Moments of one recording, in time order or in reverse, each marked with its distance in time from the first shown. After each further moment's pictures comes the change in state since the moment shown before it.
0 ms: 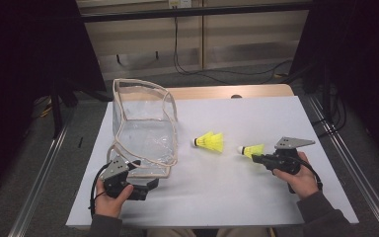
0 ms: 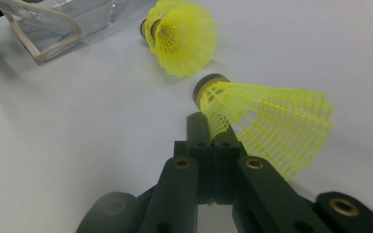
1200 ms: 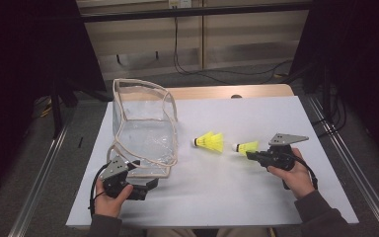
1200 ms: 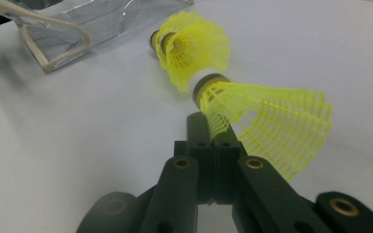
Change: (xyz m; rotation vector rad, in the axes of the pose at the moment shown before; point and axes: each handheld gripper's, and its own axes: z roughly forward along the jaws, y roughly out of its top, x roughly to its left) left arm 0.002 -0.001 0.000 -0.002 0.003 -0.010; right arm 0.005 0.013 0.011 -0.007 0.019 -0.023
